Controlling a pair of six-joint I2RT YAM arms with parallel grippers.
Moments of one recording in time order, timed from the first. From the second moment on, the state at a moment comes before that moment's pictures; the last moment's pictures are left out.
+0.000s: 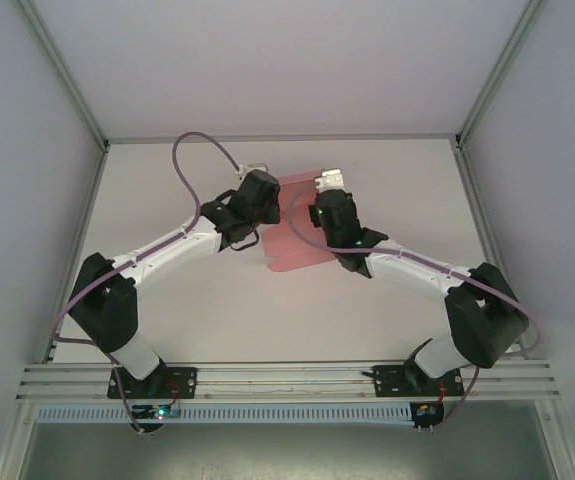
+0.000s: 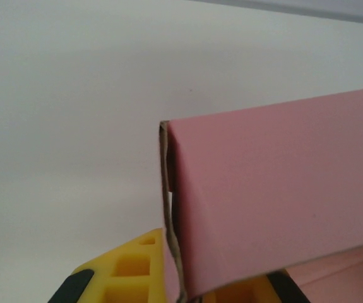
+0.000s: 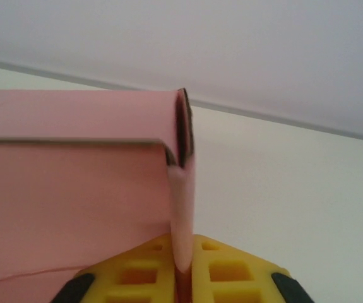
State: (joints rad) left arm -0.64 1.63 1.29 -0.42 -0.25 -0.59; right arm 0.64 1.48 0.90 0.17 0.51 0.10
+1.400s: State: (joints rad) left arm -0.65 1.88 1.72 -0.88 -0.14 0.84; right arm 0.30 0.84 0.68 -0.13 0.03 0.30
